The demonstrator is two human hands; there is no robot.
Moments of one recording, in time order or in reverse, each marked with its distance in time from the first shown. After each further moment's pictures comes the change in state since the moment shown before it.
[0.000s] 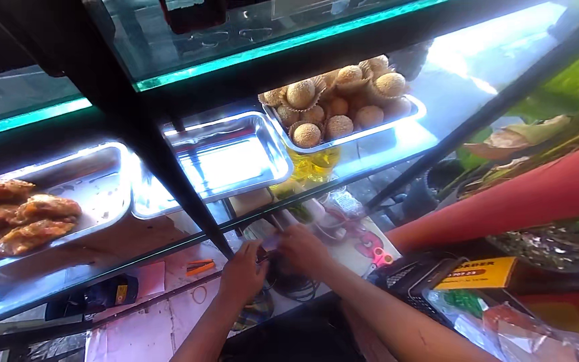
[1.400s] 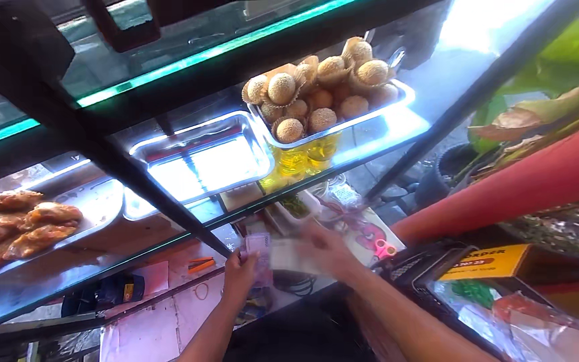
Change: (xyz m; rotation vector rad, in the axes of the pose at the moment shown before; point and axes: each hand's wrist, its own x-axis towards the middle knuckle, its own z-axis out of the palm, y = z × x) left_hand -0.008 0.011 0.036 -1.096 0.261 -0.328; right_hand -0.052 -0.001 -0.050 0.903 0.185 0.232
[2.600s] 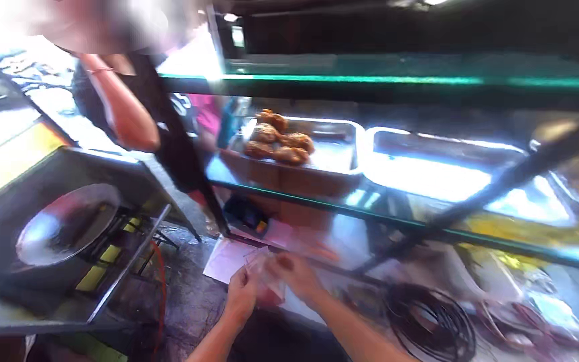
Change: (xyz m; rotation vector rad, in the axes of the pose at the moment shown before) left_hand -0.189 -0.058 -0.292 -0.182 0.557 0.160; right_hand -0.010 -0.052 0.404 0.022 -0.658 0.072
